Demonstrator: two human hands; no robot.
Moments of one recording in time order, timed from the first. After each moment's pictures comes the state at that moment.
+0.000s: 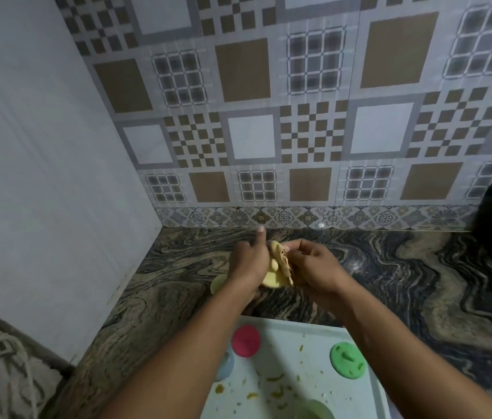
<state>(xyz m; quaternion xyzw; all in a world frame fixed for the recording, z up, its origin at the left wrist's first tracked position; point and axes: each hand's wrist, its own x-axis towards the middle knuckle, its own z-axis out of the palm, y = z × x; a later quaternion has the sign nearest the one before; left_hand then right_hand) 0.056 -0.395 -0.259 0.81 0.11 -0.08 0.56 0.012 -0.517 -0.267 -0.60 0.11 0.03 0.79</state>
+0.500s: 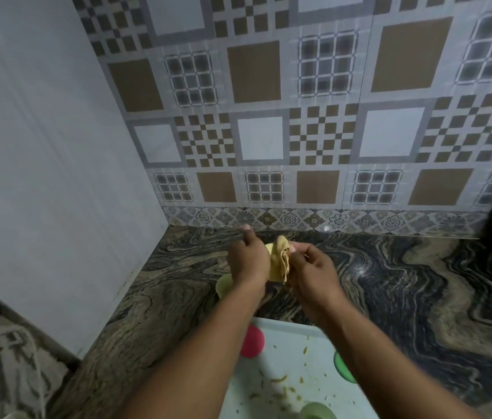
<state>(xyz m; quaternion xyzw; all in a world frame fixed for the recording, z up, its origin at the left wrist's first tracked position) 0.051 -0.400 -0.250 0.77 0.20 0.04 0.61 0.006 -0.486 -0.275 -0.54 0.16 -0.07 0.82</state>
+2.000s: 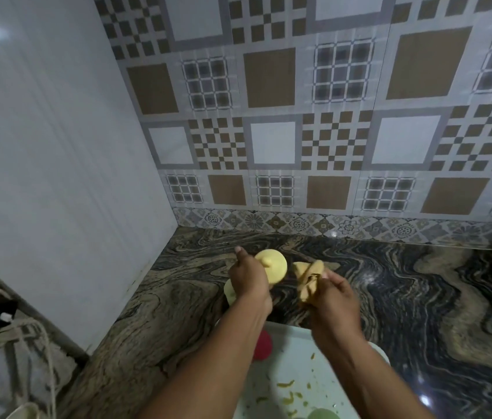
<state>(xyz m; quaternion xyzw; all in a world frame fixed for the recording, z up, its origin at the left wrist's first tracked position) 0.057 -0.385 -0.280 0.61 0.31 -0.01 0.73 -0.011 -0.480 -0.297 -0.43 0.30 -0.14 0.84</state>
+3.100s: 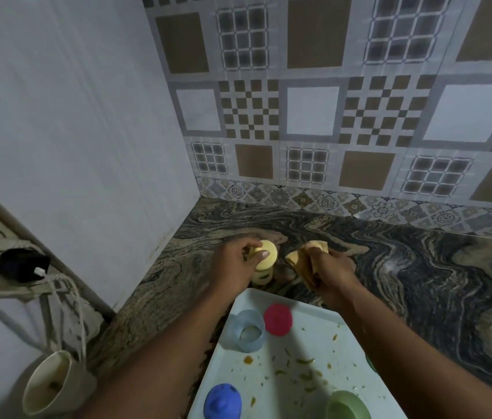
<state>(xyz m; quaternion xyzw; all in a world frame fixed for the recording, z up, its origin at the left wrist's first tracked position) 0.067 -0.274 -0.335 0.88 -0.02 0.08 0.47 0.041 -0.469 -0.321 -0.59 0.23 0.07 0.77</state>
